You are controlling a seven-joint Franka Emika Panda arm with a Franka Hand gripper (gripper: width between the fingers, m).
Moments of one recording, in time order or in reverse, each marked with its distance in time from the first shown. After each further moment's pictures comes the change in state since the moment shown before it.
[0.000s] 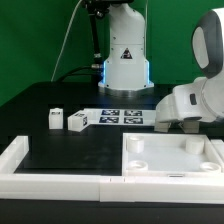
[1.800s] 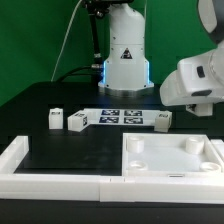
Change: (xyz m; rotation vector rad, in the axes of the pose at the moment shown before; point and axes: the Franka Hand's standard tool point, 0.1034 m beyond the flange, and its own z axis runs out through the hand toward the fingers) arm -0.014 0.005 -0.074 0.012 0.242 -0.028
